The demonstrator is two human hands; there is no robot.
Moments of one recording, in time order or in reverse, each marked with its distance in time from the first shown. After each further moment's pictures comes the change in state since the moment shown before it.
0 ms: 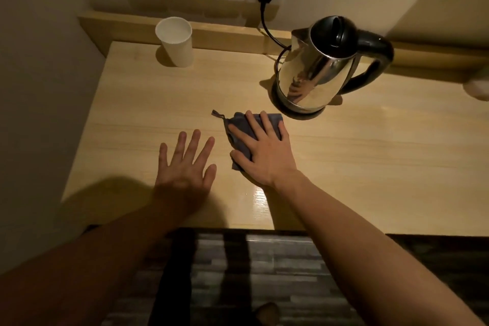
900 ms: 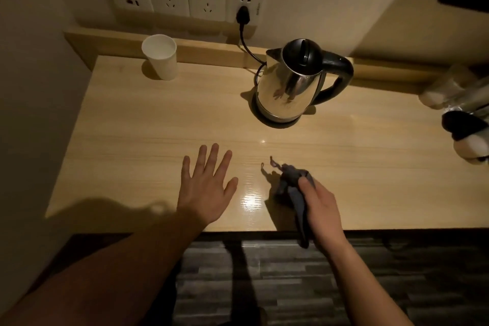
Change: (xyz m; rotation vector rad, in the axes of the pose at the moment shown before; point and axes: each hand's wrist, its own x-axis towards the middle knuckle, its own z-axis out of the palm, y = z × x) left_hand 0.000 0.074 0.006 -0.046 -0.061 0.053; right_hand -0.159 0.023 -0.064 1.168 0.306 0.560
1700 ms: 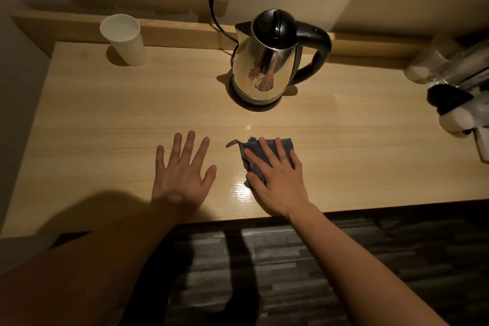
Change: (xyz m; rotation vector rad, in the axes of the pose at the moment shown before) left_hand 0.005 -0.001 0.012 0.036 0.078 -0.032; right_hand 0.057 0.067 0.013 -1.130 -0.171 -0.395
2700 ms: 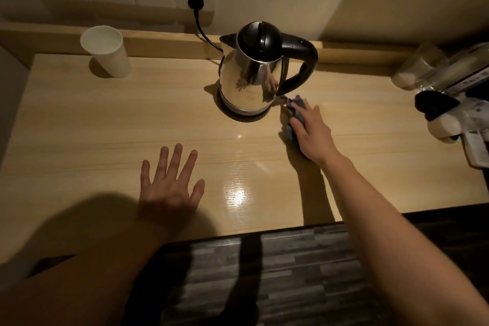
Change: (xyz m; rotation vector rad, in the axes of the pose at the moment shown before) left_hand -0.005 0.005 -0.011 -0.004 0.033 0.019; right_hand 0.086 0.098 -0.083 0.400 0.094 0.263
